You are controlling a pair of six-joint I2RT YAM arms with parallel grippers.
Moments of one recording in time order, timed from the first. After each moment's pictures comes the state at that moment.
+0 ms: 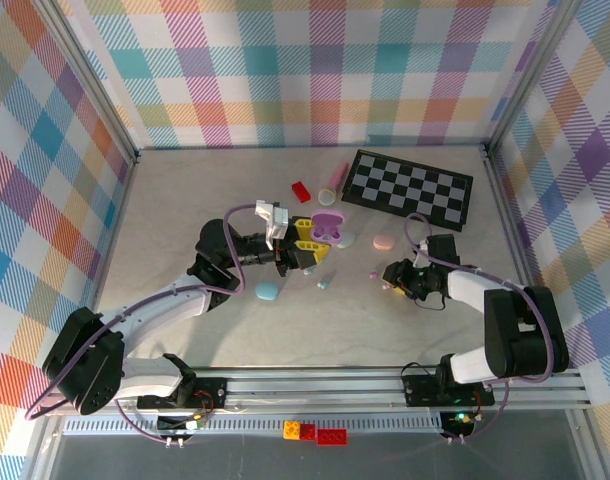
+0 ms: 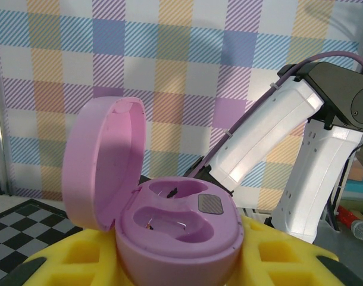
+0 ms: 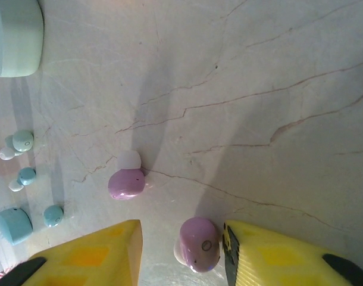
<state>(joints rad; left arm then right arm) -0.65 1.27 0.72 0.83 0.82 -0.27 0.09 1.42 0.52 -0.18 -0.54 0.59</state>
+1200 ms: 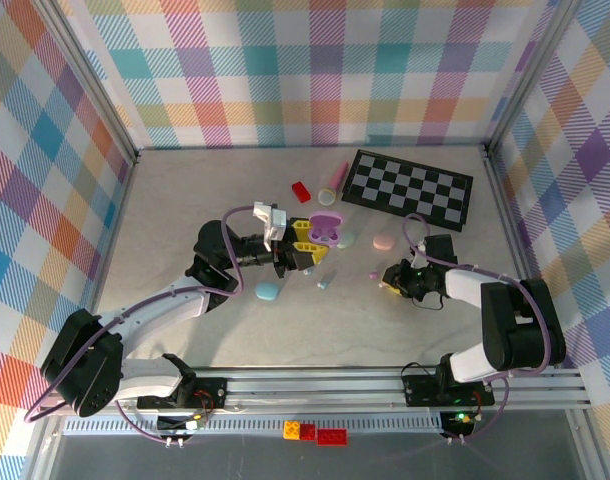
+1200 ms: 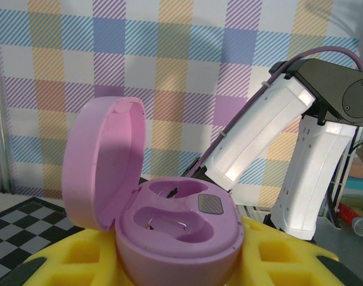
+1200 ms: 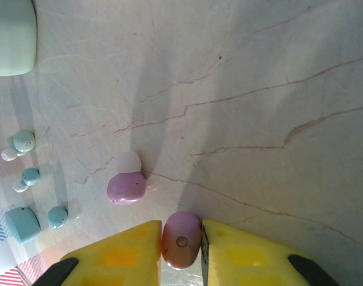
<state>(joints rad) -0.64 1.26 0.71 0.83 0.83 -0.26 0.09 1.46 0.52 -0.15 -0.57 0.63</state>
